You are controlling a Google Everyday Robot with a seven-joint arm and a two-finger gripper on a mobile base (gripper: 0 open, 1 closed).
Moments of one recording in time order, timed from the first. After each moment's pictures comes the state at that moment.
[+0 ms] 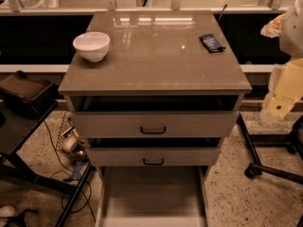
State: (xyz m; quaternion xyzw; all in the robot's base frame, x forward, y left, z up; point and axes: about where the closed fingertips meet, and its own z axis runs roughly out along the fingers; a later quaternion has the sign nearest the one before) arm 0.438 -0.214 0.987 -0.60 0.78 -0.05 0.18
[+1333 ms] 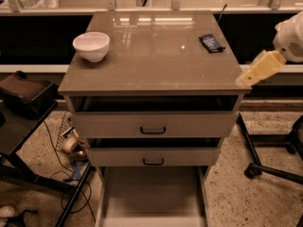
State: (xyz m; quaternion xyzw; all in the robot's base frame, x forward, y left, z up) arm 0.568 -0.270 0.942 -0.43 0.83 -0.03 0.34
